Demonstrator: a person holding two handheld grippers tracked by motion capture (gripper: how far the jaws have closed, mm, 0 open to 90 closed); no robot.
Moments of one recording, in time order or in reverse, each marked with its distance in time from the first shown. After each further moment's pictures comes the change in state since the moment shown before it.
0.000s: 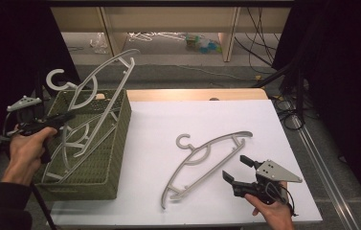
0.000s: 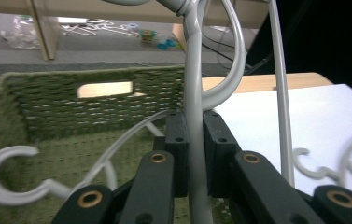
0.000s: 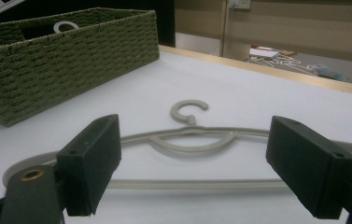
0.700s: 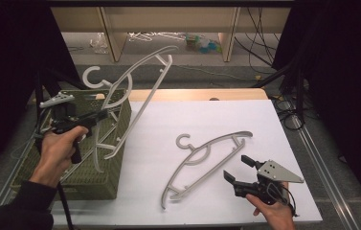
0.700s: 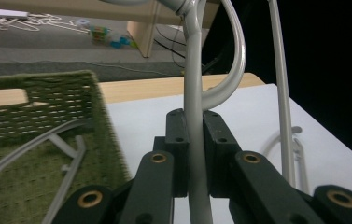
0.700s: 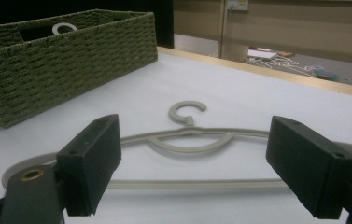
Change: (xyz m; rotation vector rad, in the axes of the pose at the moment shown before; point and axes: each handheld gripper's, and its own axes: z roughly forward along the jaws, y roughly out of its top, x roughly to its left) left arm -0.082 0.011 0.015 0.013 -0.166 -0.020; right arm -0.001 0.001 -0.003 0.000 -0.013 -0.004
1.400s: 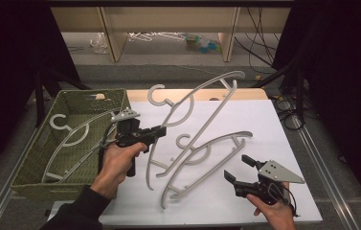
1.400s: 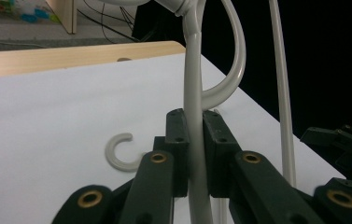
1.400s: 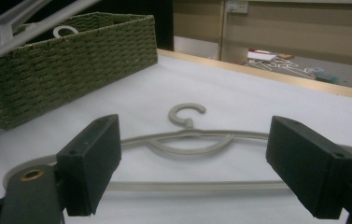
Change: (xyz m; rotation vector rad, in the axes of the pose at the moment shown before) left arm -0.108 -0.040 0.073 0.104 -0.246 0.010; right arm 0.000 0.001 -0.001 -0.012 0.008 0.007
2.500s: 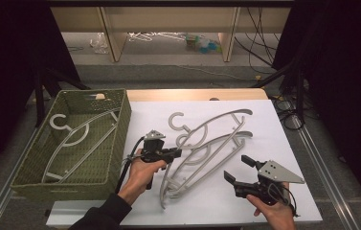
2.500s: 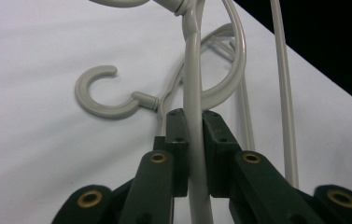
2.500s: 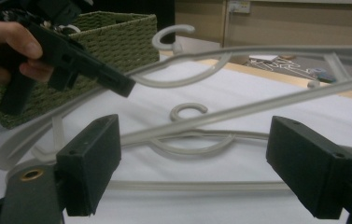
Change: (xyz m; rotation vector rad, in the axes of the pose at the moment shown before) left arm 0.009 -0.069 0.078 0.154 -0.032 0.038; right arm -0.001 0.000 0.001 -0.018 -0.006 -0.037
